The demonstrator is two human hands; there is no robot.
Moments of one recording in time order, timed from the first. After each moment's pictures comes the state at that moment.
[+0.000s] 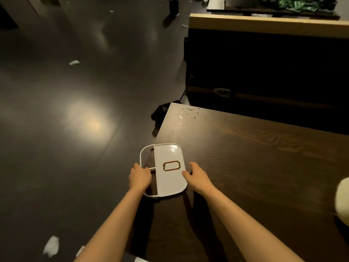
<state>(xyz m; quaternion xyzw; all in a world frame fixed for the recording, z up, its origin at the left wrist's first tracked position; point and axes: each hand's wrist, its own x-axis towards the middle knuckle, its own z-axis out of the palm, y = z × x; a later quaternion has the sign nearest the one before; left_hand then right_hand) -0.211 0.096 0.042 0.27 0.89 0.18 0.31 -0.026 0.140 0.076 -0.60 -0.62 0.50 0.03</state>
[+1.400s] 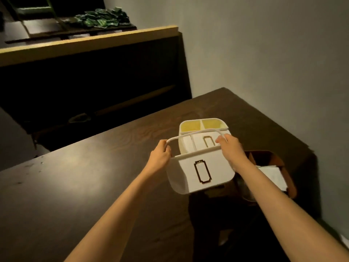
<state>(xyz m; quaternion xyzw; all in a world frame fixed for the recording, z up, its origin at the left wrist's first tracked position) 0.203 0.170 0.150 0.70 0.47 0.18 0.50 0.401 0.074 0.173 -0.85 -0.29 0.24 0.38</state>
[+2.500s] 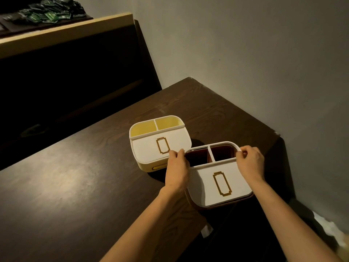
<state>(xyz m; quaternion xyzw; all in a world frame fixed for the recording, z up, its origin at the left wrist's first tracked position) 0.386 0.069 0.110 0.83 0.40 0.11 0.37 0.548 -0.052 0.119 -0.94 -0.18 0.04 0.30</state>
